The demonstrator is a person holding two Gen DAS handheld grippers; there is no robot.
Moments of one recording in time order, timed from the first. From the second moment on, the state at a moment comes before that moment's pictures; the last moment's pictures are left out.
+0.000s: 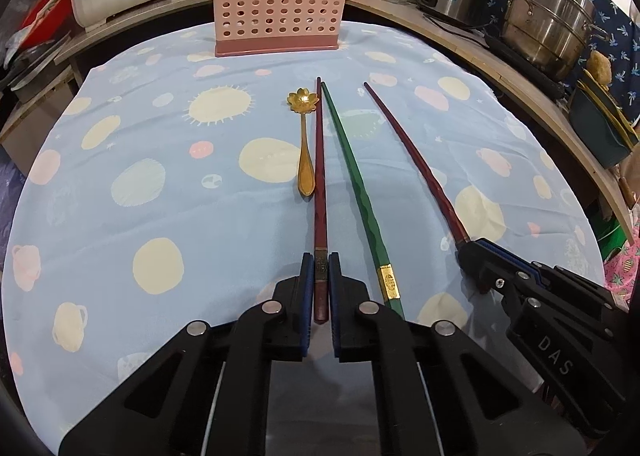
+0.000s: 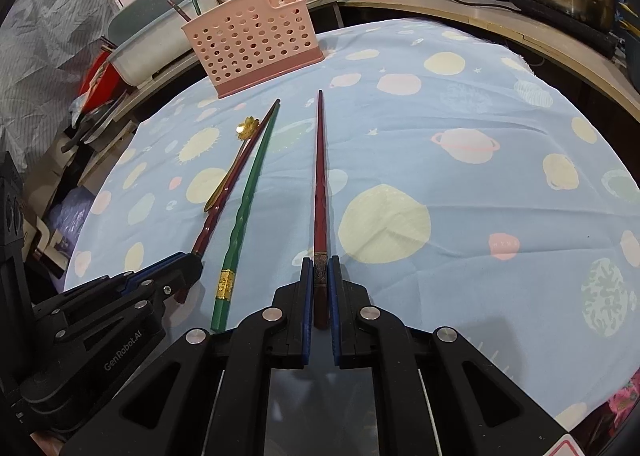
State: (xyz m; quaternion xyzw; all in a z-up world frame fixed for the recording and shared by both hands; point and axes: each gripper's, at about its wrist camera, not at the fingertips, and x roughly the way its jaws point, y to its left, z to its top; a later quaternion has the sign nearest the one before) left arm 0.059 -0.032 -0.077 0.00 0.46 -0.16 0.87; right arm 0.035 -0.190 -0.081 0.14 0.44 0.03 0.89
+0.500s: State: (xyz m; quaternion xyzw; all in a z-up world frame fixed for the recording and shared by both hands) left arm 0.043 -0.016 -0.030 -0.02 0.42 -0.17 0.89; right arm 0.012 -0.198 -0.037 0.16 0.39 0.03 0.91
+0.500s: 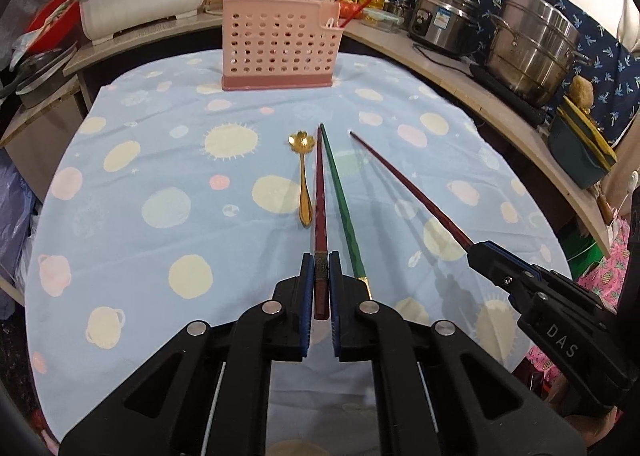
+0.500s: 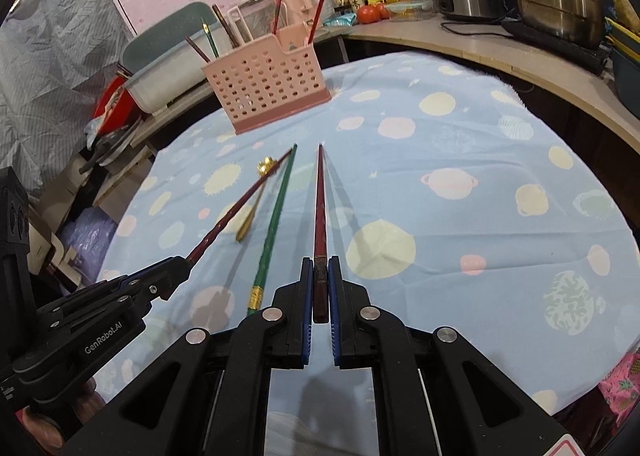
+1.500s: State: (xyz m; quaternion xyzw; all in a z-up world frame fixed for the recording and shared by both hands) left arm 0.060 0.000 0.129 -0.03 0.25 -0.17 0.95; right arm 0.028 -0.206 0.107 0.13 0.23 0.05 0.96
